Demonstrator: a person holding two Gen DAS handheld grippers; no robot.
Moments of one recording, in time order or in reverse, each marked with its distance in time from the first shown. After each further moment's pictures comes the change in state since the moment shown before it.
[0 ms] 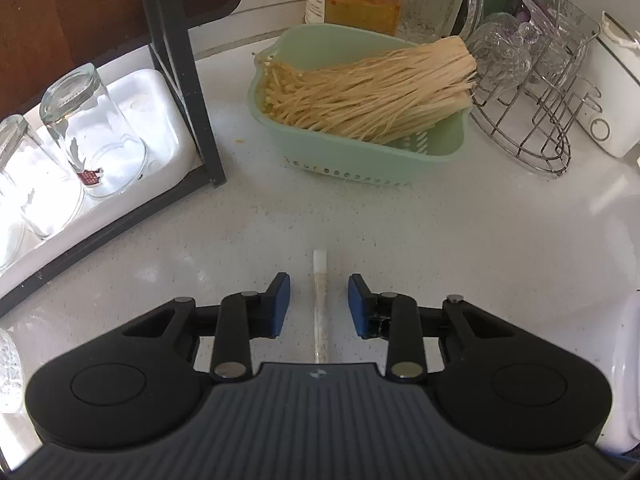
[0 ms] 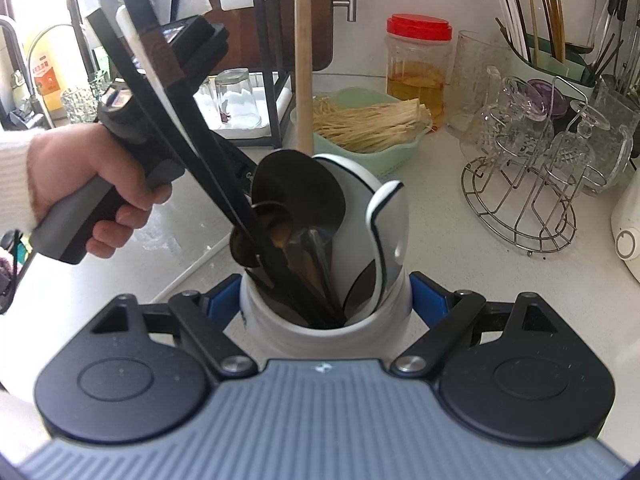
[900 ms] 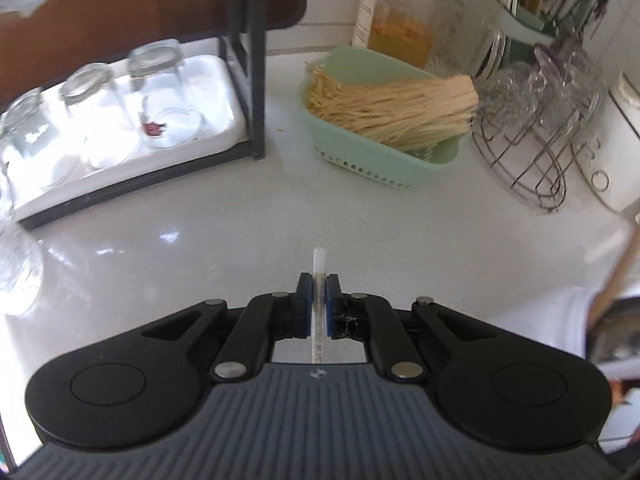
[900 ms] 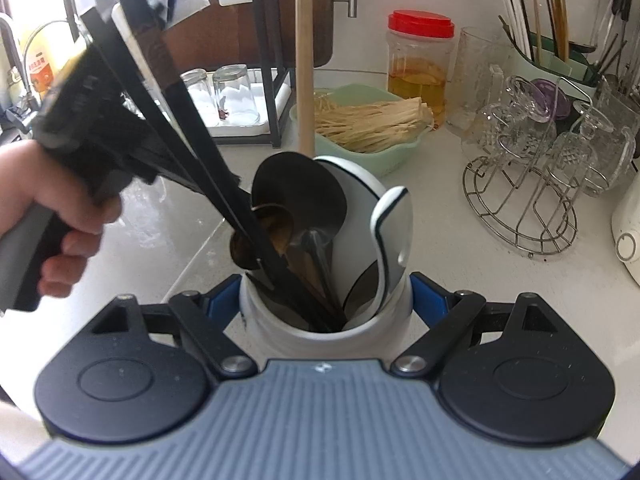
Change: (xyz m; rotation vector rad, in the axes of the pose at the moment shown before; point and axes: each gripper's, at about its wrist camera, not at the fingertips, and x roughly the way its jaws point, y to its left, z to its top) left arm -0.057 -0.002 -0.032 -0.209 -0.058 0.043; right arm 0.004 -0.006 0.005 -0.027 0.017 0.018
